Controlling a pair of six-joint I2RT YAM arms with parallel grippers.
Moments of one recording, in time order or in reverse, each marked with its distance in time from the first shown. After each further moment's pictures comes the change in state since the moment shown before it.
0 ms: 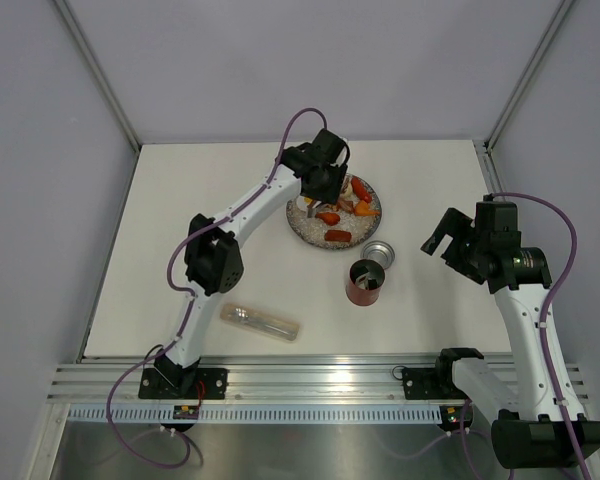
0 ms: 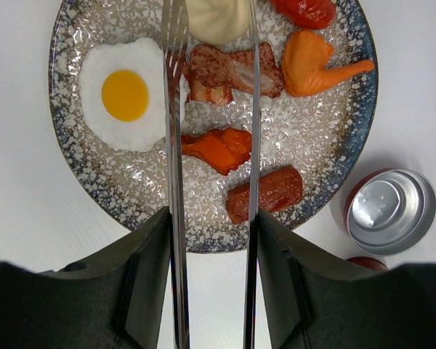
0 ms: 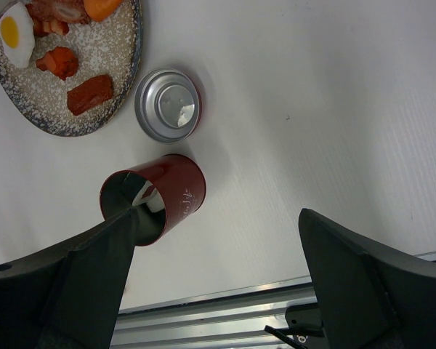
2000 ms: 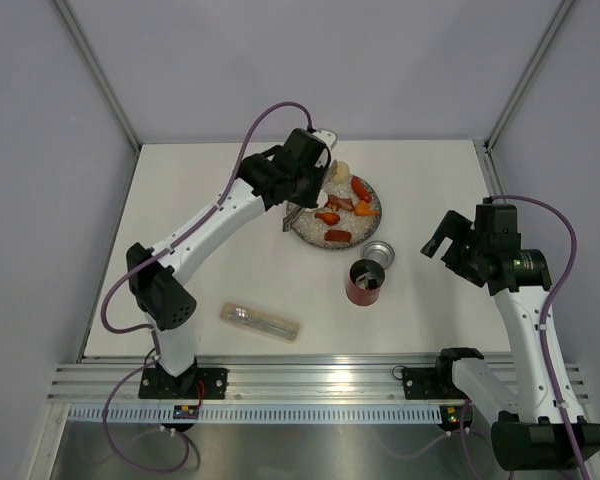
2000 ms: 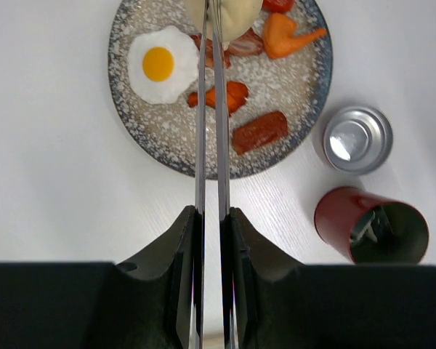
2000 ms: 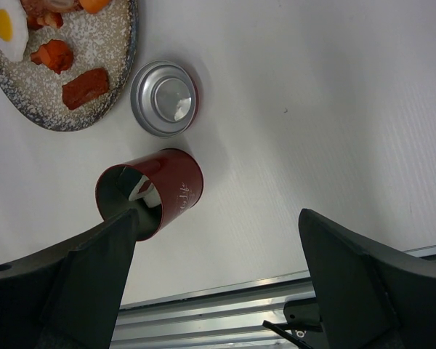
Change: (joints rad) left arm -0.053 -0.418 -0.292 0.019 -0.054 0.064; right arm 0.000 -0.011 -0.010 -0.014 -0.003 0.001
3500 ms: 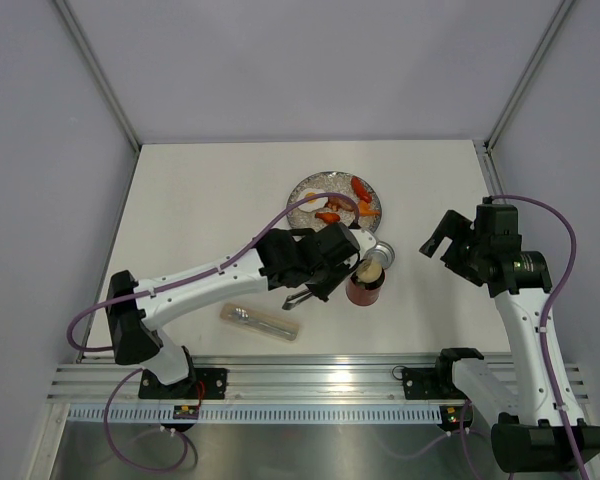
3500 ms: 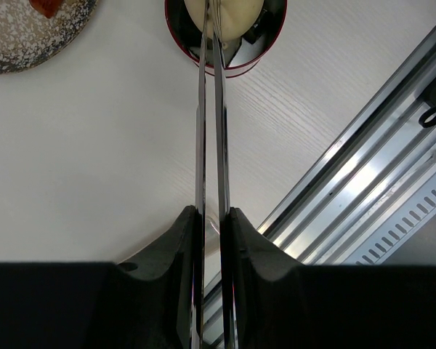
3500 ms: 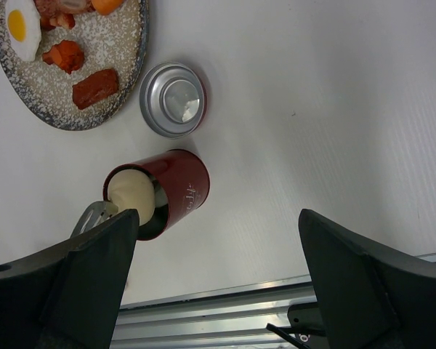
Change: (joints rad) left arm -0.439 -0.262 -0.409 -0.042 0.010 0.015; right arm 0.000 -0.010 -0.006 0.017 -0.019 0.000
